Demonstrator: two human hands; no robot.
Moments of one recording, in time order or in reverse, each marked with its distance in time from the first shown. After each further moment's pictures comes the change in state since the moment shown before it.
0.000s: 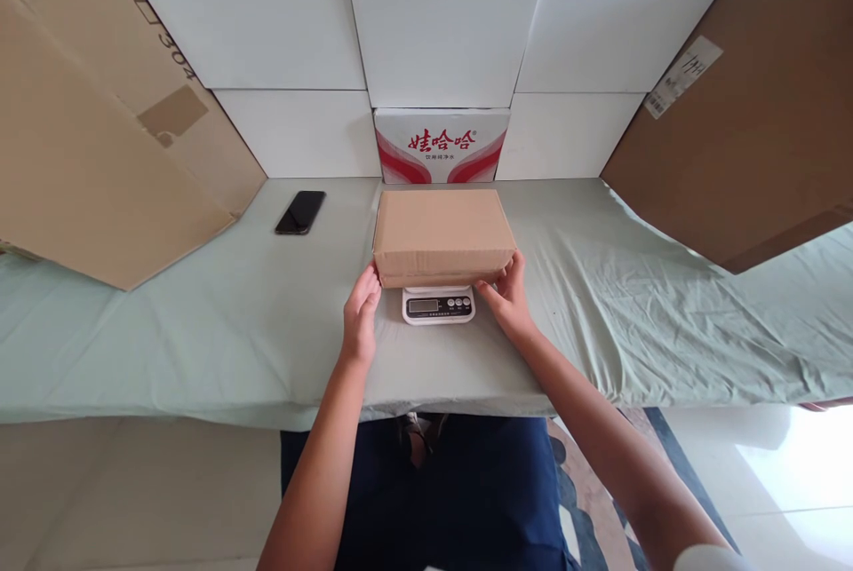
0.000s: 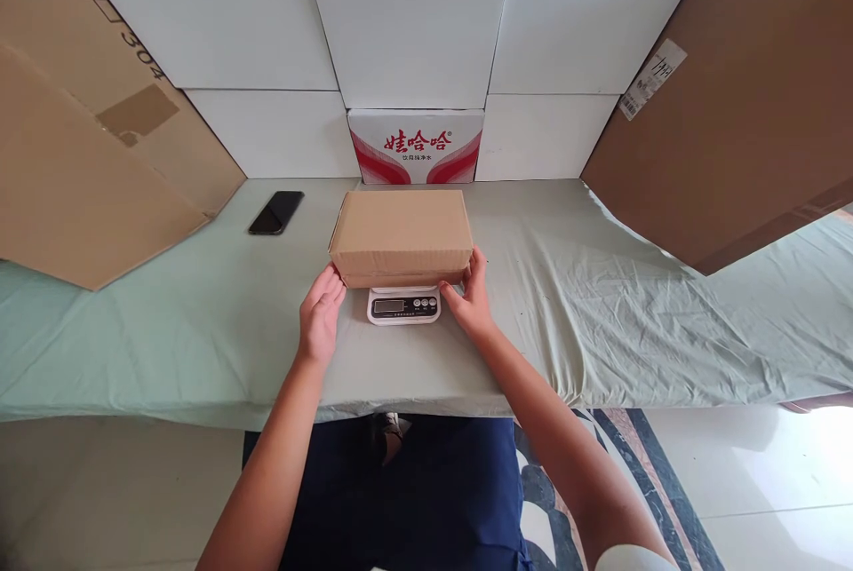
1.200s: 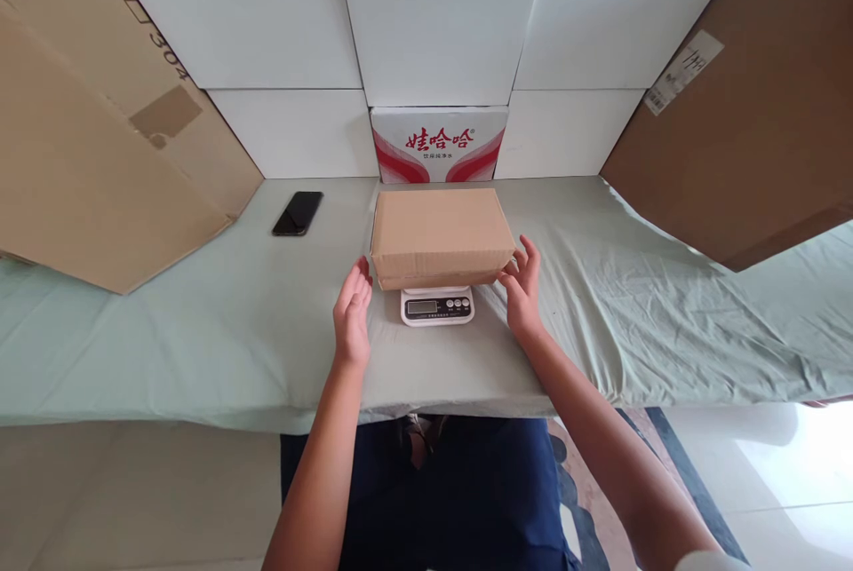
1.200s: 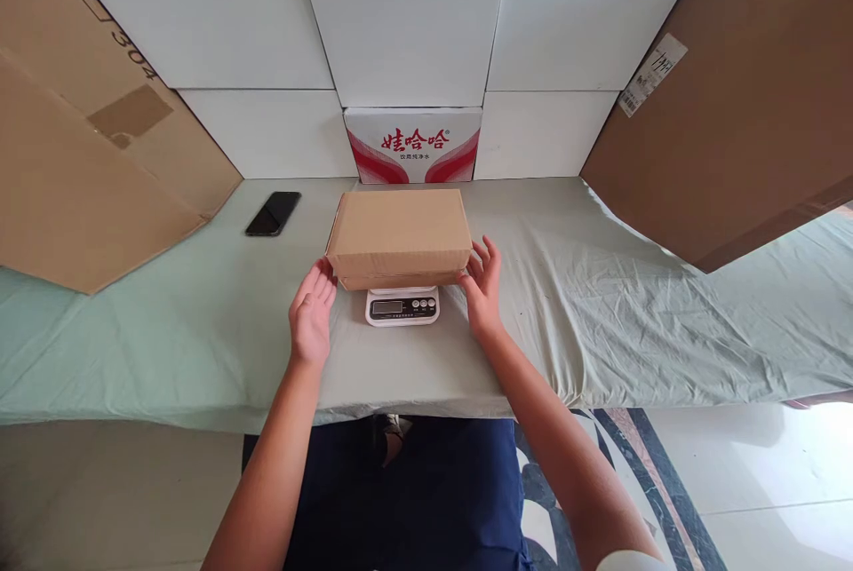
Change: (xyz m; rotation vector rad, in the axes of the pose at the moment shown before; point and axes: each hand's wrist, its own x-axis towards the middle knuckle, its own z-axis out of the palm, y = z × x) left_hand 0.000 0.000 -0.005 -0.048 0.108 0.042; right_hand 0.004 -0.005 -0.009 0.158 0.184 0.063
